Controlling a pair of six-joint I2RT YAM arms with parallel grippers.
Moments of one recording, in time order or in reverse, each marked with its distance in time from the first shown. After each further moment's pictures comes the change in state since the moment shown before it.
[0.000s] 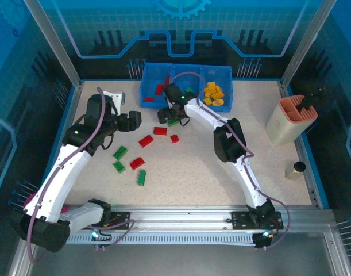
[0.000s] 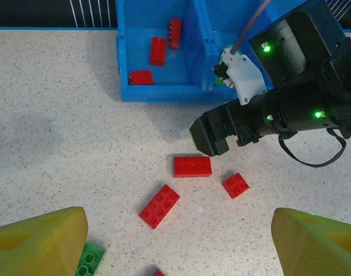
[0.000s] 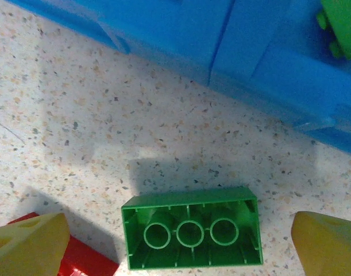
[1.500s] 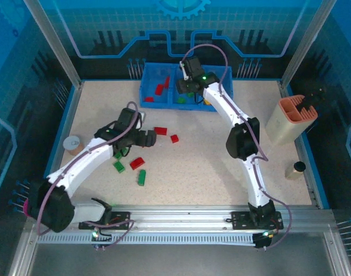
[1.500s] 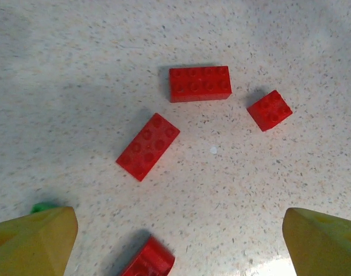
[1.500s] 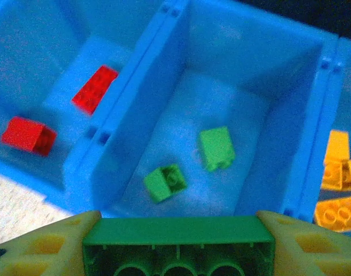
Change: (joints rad) left arm -0.147 0.220 -0.209 0.119 -0.080 -0.041; right arm -0.145 -0.082 0.203 0.047 0.120 -0.184
